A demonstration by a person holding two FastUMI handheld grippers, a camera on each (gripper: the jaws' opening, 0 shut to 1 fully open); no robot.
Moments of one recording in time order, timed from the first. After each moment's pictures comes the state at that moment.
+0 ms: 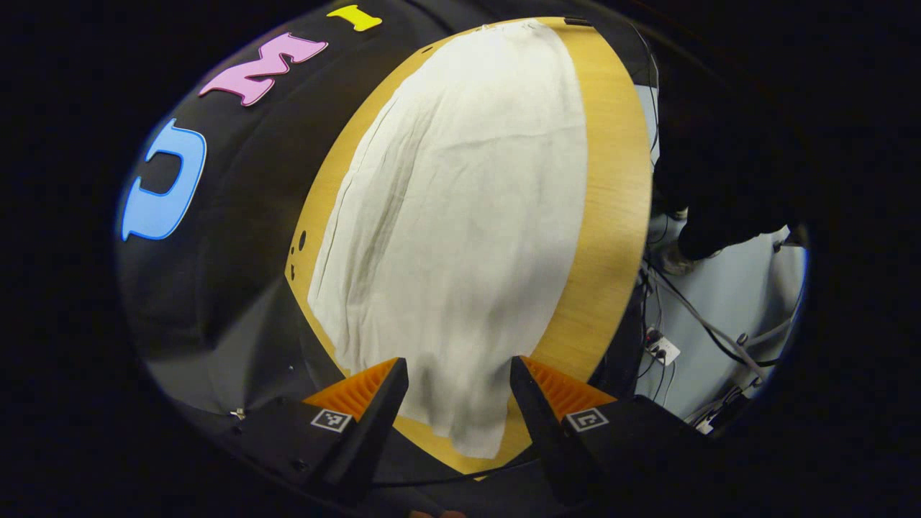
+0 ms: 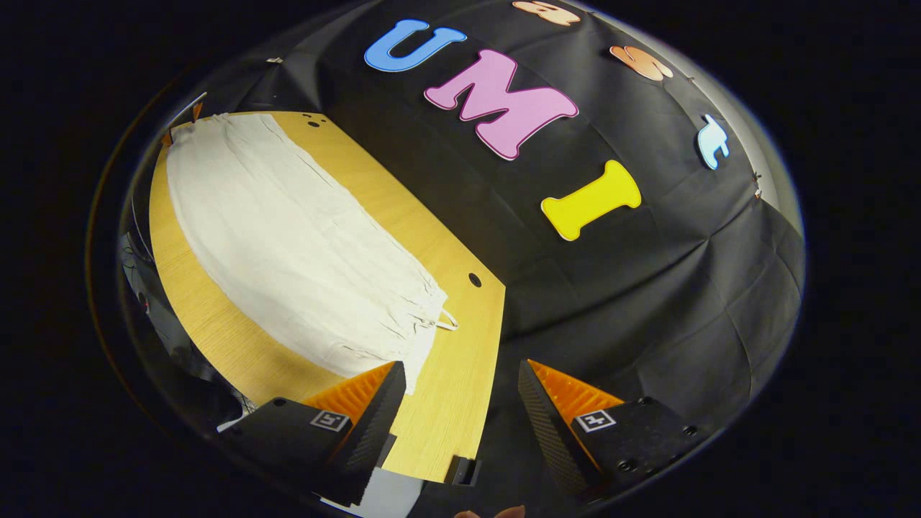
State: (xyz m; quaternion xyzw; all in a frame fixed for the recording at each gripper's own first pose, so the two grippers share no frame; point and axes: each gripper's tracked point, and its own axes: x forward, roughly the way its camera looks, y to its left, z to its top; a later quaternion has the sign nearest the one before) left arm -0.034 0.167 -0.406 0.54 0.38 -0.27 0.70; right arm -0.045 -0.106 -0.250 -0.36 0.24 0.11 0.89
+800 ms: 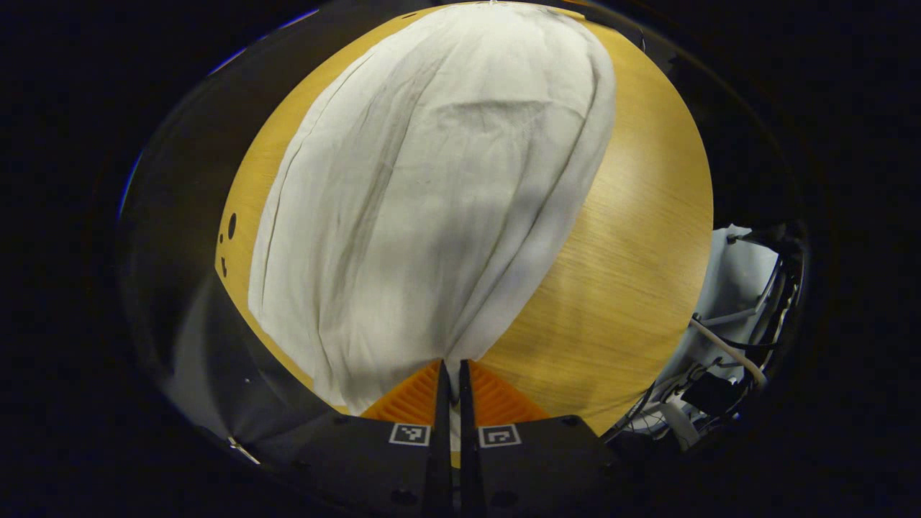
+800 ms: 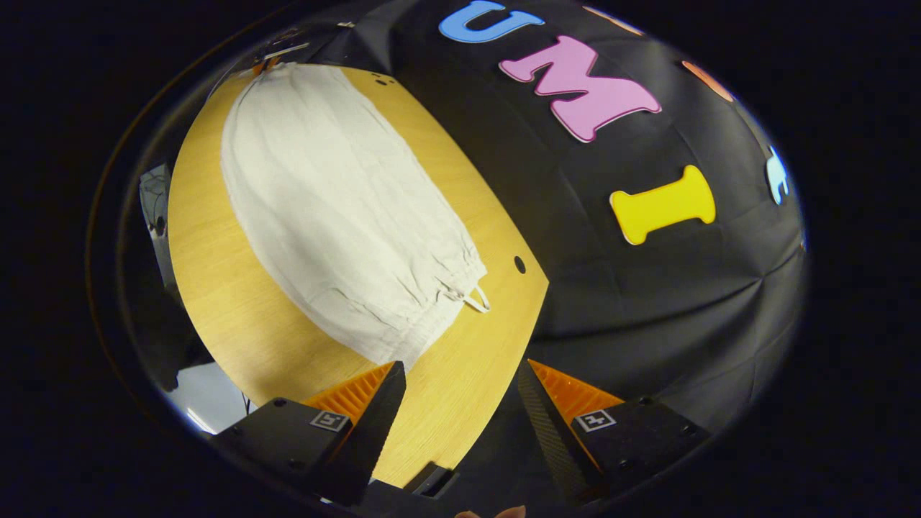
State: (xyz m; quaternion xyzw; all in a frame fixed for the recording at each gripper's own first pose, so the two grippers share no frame) left arm 0.018 0.164 -0.434 0.48 0.51 -0.35 0.62; right arm -0.007 -0.134 -0.351 -0.46 0.28 0.24 0.81
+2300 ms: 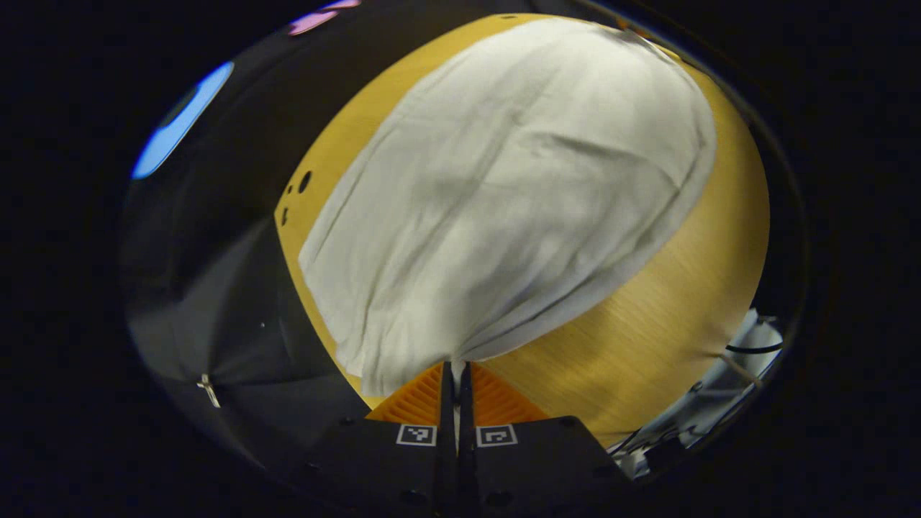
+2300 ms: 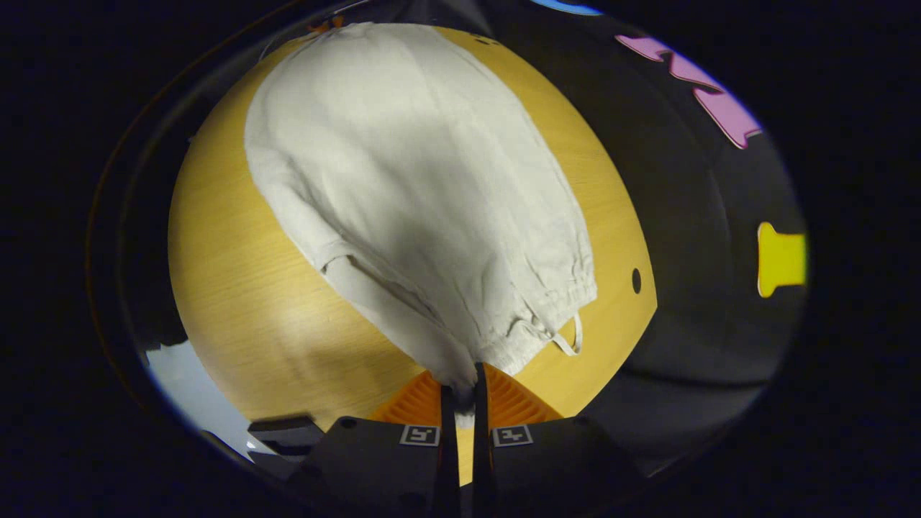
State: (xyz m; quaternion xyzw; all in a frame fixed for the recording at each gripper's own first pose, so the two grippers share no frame) left arm 0.040 0.160 -0.407 0.39 0.49 -0.18 0.76; right arm 0.060 -0.072 -0.402 -0.43 0.40 0.35 0.73
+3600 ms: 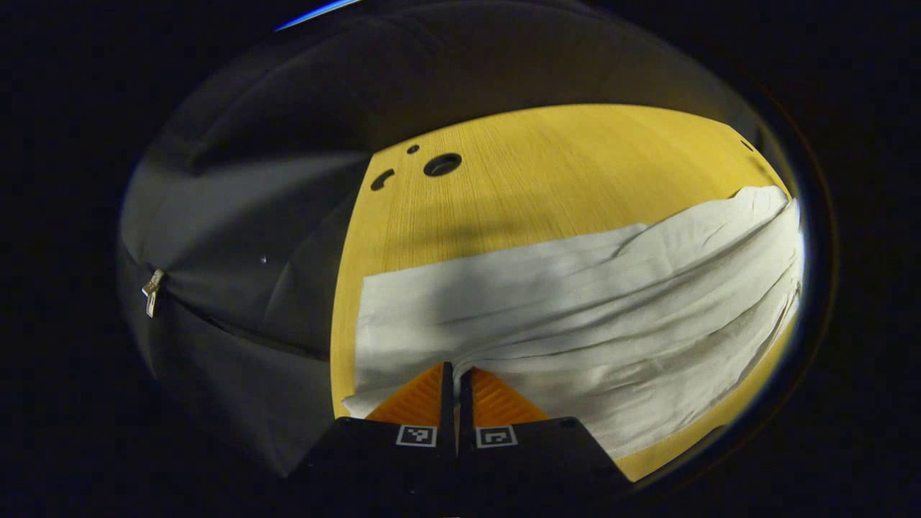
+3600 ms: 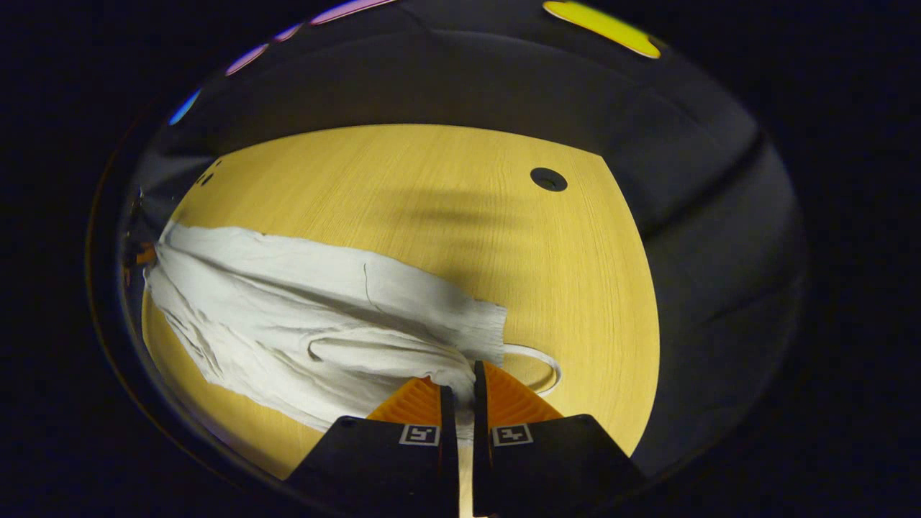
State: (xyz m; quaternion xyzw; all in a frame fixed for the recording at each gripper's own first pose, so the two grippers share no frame) left arm 0.245 0.155 -0.429 0.16 0.52 0.01 0.84; right arm 0.208 -0.058 -0.430 0.00 0.54 0.10 0.83
